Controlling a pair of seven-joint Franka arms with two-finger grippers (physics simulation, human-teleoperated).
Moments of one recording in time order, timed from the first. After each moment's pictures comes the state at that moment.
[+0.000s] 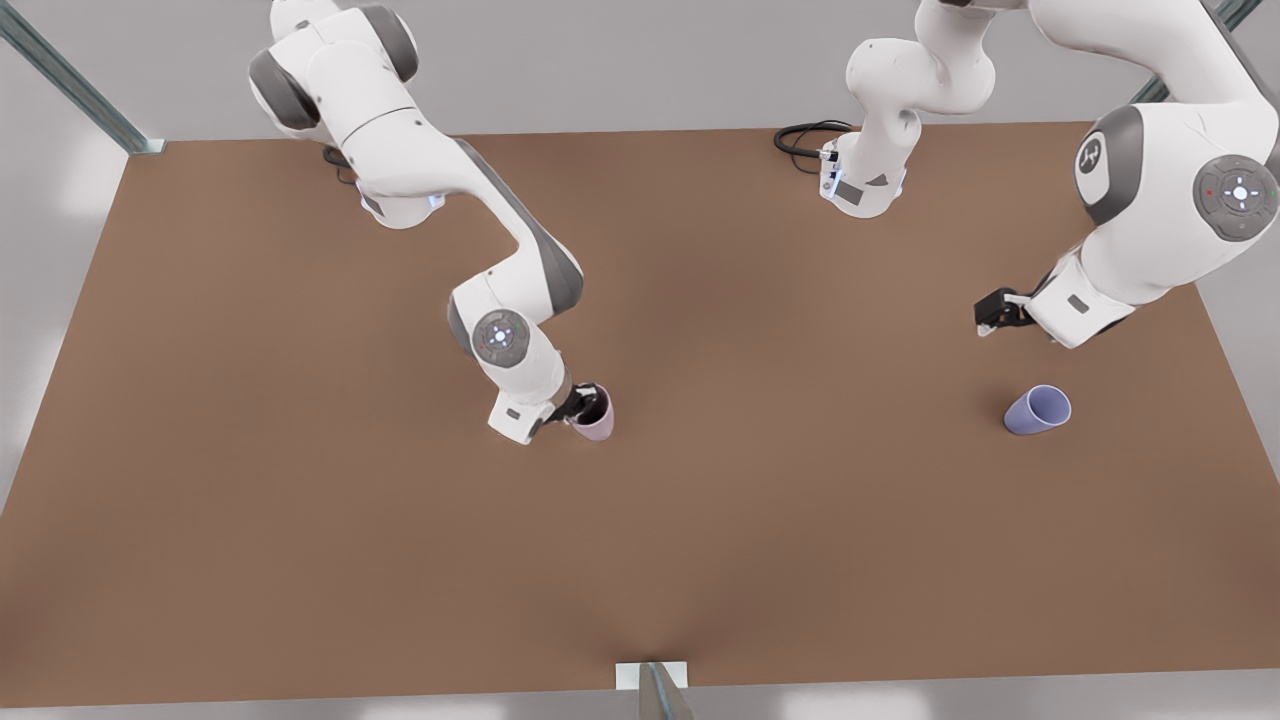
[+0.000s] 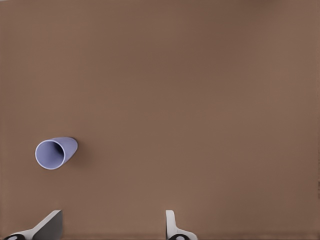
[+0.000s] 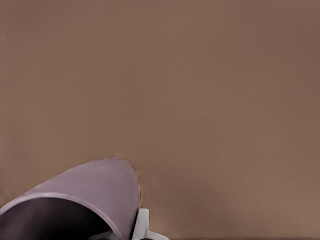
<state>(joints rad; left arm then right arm) -0.25 0.13 0.21 -1.46 -0.01 1.49 0.08 0.57 0.56 0.04 -1.51 0.14 2.12 0.30</state>
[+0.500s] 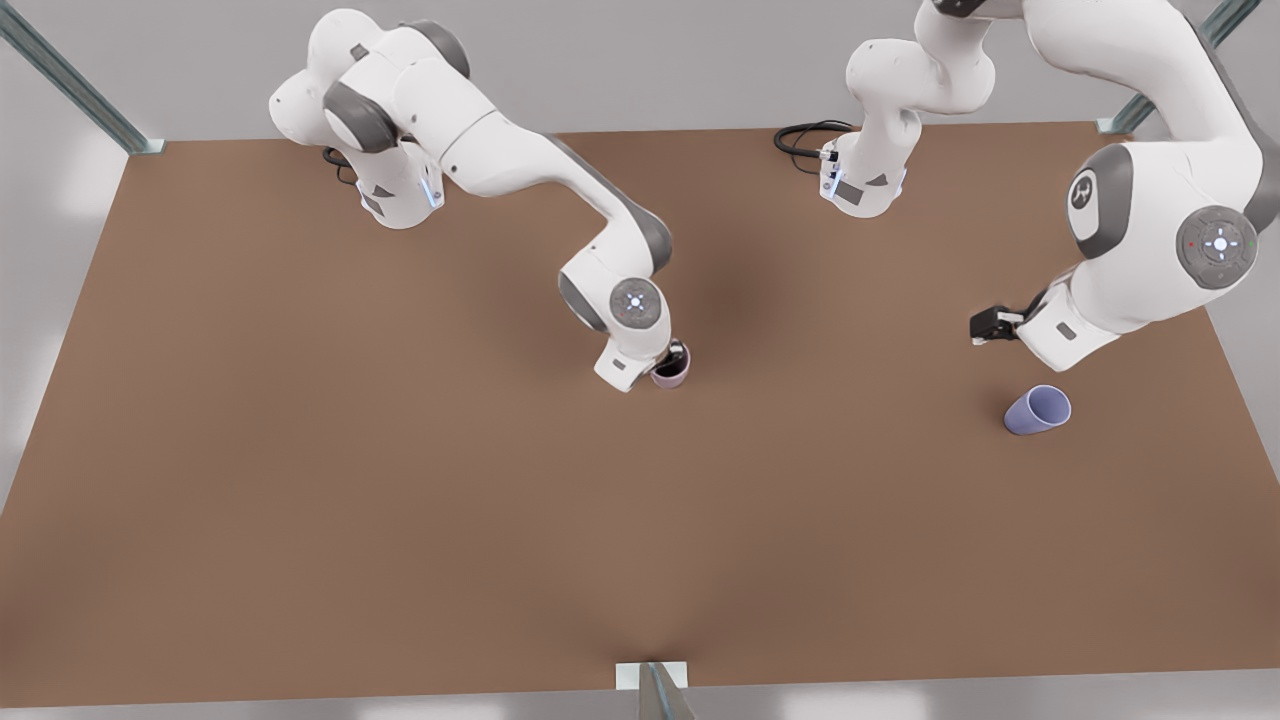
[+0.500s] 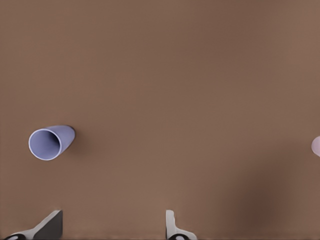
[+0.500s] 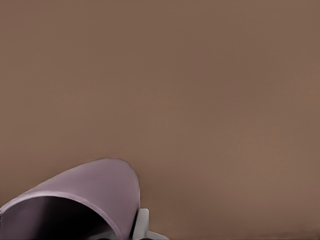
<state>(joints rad) -0.22 0.18 0.21 -1.50 -0.01 1.49 0.09 0.78 0.73 0.05 -1.38 0.12 2.06 0.67</state>
